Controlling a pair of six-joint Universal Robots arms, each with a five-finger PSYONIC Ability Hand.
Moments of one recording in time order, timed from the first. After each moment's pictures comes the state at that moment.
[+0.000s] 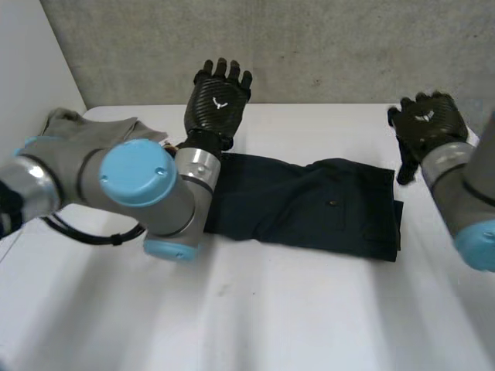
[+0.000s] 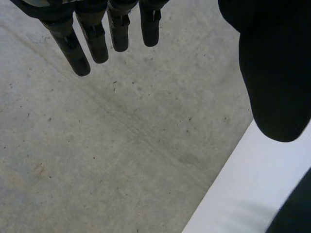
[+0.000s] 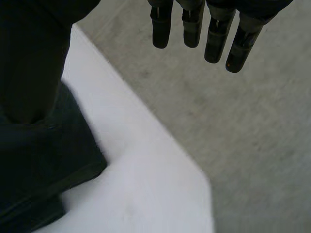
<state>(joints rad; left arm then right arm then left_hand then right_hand) 4.07 -2.27 -1.18 3.75 -1.65 3.73 1.89 -1.22 1.40 -0.06 1.67 2.58 0.19 0.20 0.21 0.20 0.05 0.20 0.22 0.21 0.23 0.07</state>
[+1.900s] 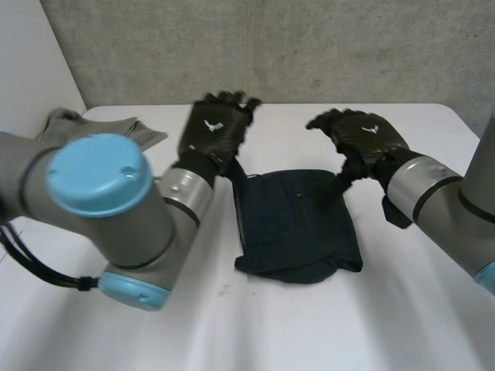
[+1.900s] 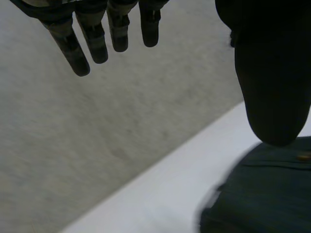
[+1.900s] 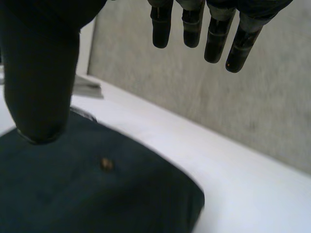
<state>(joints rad) 4.00 -2.06 -1.35 3.46 -1.65 3.31 1.94 -1.27 1.45 0.02 1.31 3.08 0.19 0.20 0.21 0.20 0.05 0.20 0.22 0.21 0.23 0.07</state>
